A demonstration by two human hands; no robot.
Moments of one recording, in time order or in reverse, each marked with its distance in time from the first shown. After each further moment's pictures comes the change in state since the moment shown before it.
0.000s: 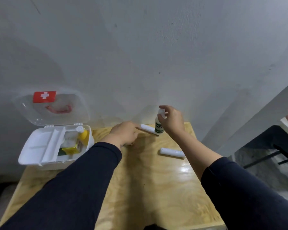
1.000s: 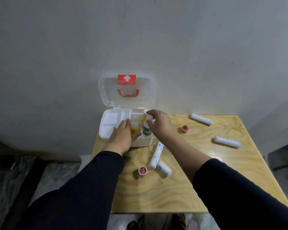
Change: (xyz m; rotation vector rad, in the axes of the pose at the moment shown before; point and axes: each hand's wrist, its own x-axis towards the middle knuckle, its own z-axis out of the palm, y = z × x) left_hand -0.133 -0.206 0.013 -0.276 0.058 -0.294; right_hand -0.104 -0.180 0.171 -0.004 -0.192 -0.193
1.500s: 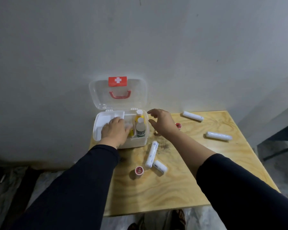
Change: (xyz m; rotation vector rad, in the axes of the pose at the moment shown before) left_hand 0.011 0.004 -0.021 0.243 0.136 0.108; right_hand -0.001 0.017 -0.025 -0.050 -0.046 0.046
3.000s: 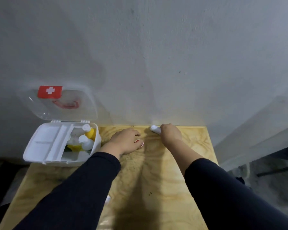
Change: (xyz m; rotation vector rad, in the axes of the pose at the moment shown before) left_hand 0.088 0.195 0.056 -0.075 -0.246 0.092; right_hand 0.074 0.207 -0.077 -0.509 -0.298 0.185
